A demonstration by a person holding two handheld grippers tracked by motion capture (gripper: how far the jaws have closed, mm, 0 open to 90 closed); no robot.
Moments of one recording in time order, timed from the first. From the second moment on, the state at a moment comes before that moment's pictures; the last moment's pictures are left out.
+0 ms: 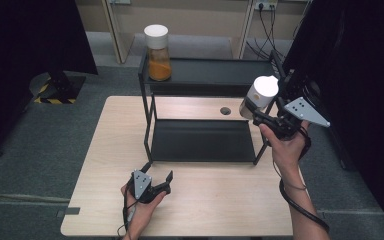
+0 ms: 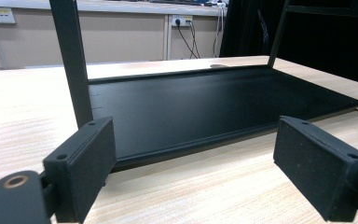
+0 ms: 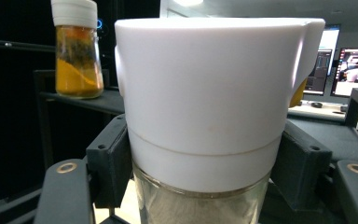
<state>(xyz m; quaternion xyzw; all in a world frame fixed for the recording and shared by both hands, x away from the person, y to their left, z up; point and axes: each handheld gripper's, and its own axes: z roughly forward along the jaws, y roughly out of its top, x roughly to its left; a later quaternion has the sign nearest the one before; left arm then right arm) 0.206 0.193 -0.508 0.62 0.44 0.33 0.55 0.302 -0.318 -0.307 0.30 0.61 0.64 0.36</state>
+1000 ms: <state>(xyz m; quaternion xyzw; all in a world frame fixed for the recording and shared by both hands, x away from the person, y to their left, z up) 0.206 0.193 -0.508 0.62 0.44 0.33 0.55 0.323 -0.312 -0.263 0.31 0.59 0.64 0.38</state>
